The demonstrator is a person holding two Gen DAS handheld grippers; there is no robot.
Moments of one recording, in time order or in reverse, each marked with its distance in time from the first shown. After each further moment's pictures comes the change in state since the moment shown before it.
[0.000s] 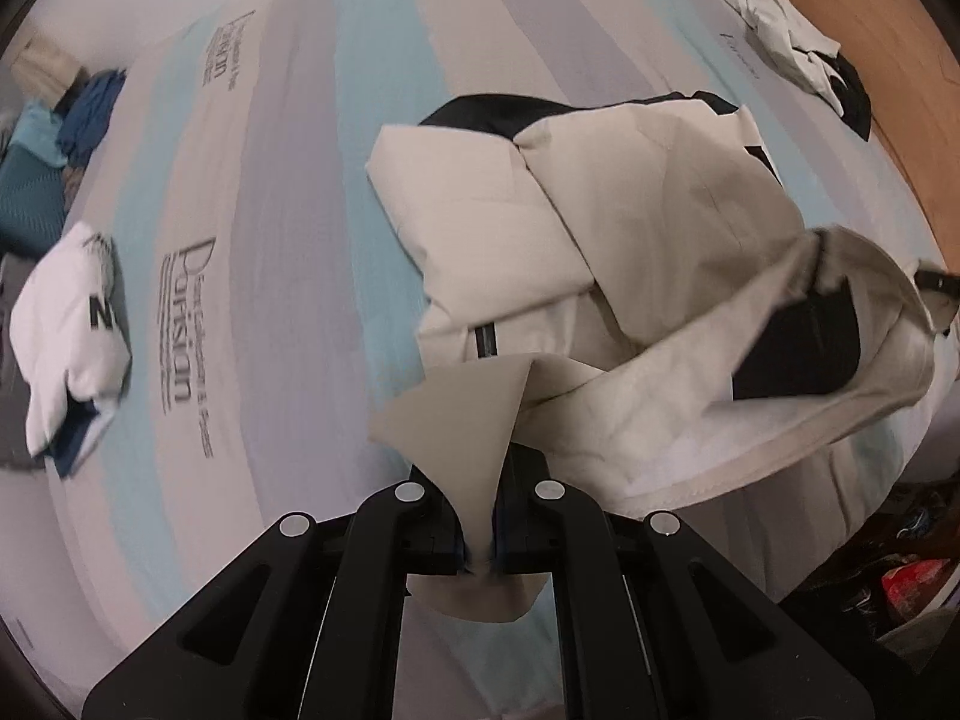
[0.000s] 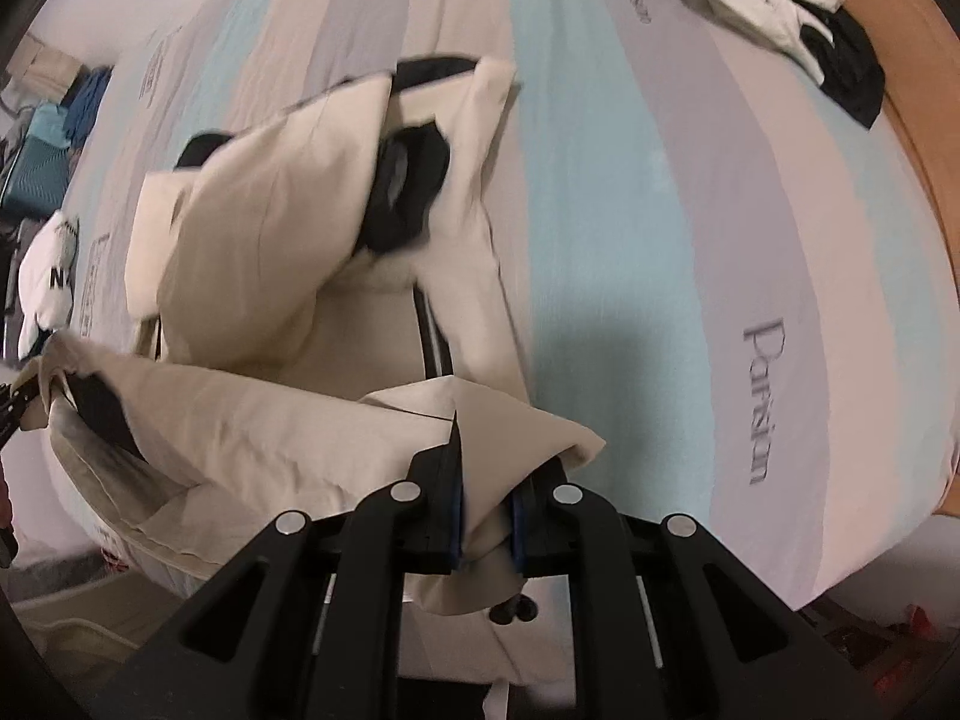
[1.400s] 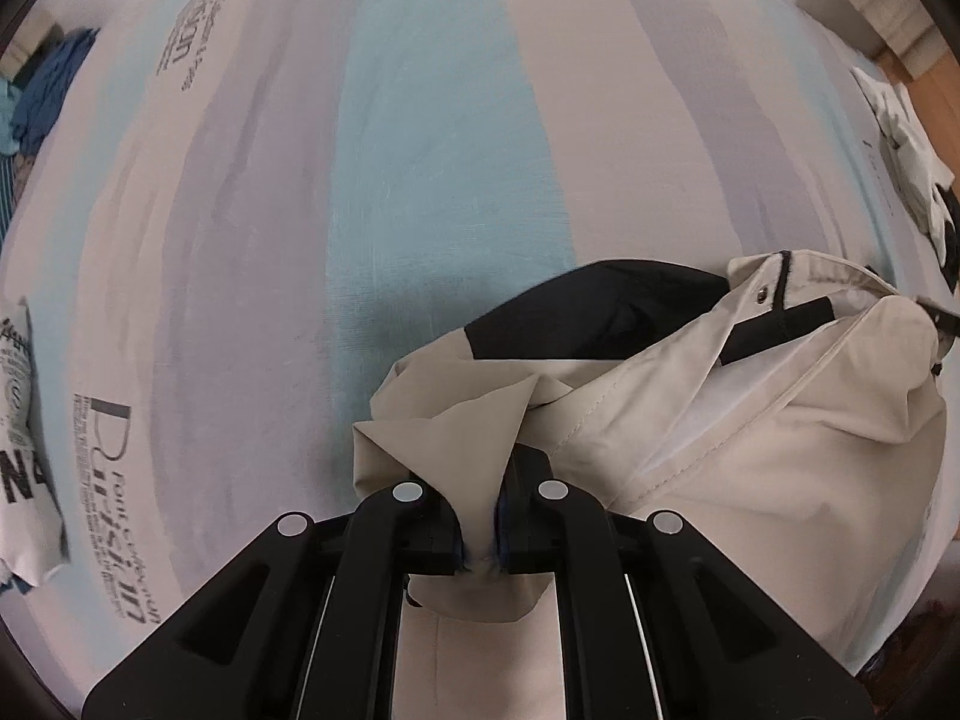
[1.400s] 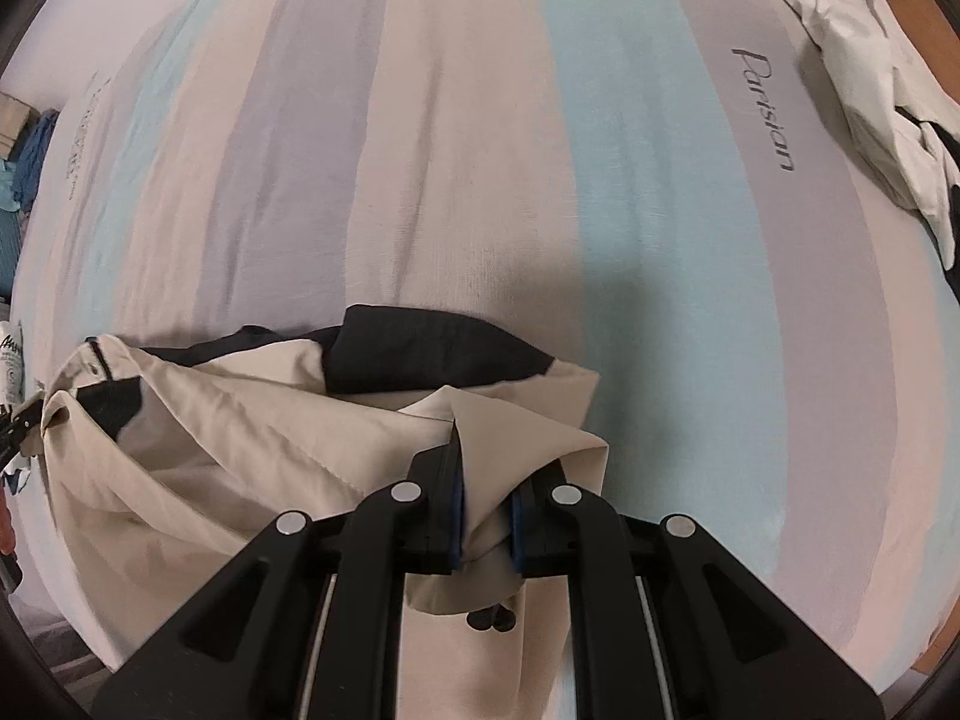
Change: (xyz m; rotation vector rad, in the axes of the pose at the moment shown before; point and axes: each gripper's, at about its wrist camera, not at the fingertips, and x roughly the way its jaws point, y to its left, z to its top) left arm 0.180 0.083 0.216 -0.178 0.022 -0.026; right arm 0.164 0.027 0.265 -0.032 -0.011 -0.014
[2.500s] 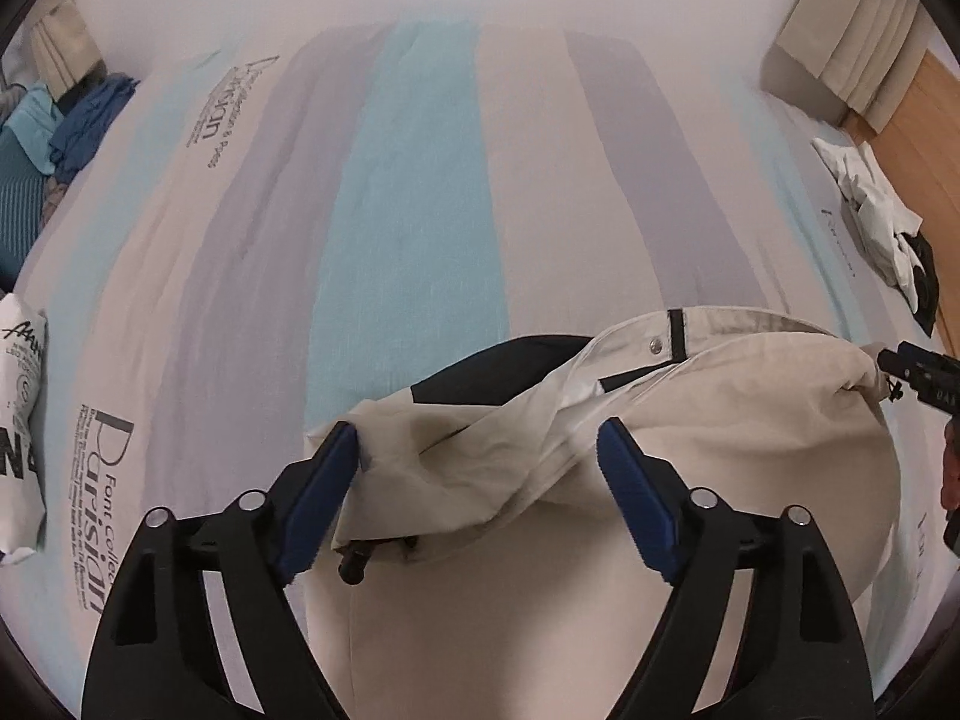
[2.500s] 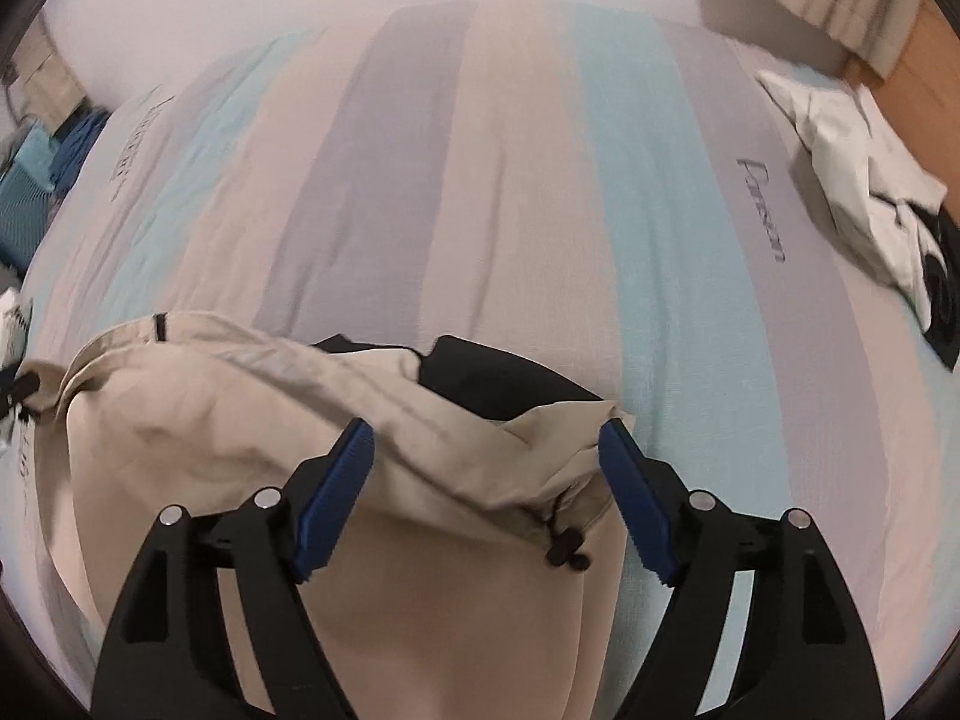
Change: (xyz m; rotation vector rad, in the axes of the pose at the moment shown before) left arm -0.057 -0.042 -0.032 -0.028 -0.289 -0.003; right arm -0.055 0.059 -0.057 -0.113 -0.300 -0.021
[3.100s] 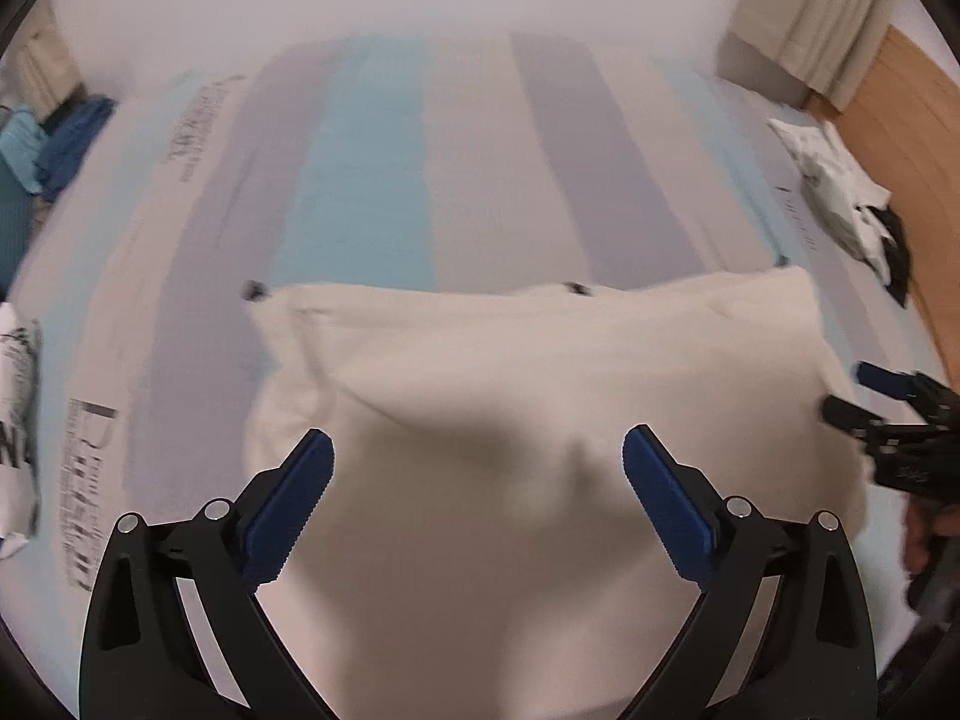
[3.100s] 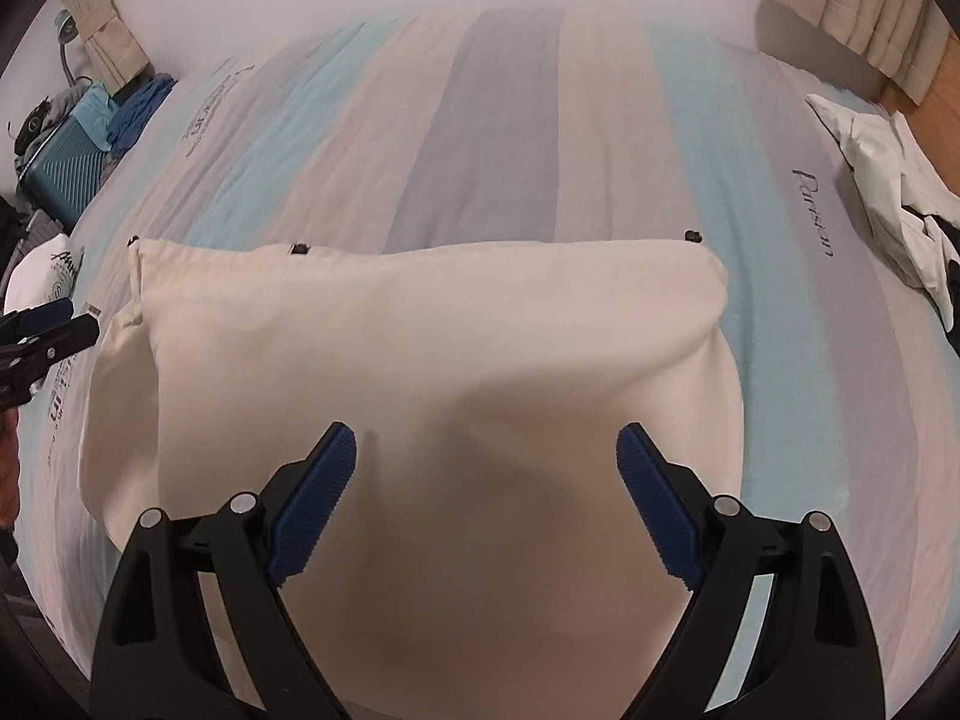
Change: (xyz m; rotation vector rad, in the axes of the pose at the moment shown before) left arm -0.027 -0.049 -0.023 0.054 0.002 -0.068; right arm -0.026 0.067 -0.051 -0.050 -0.004 0.078
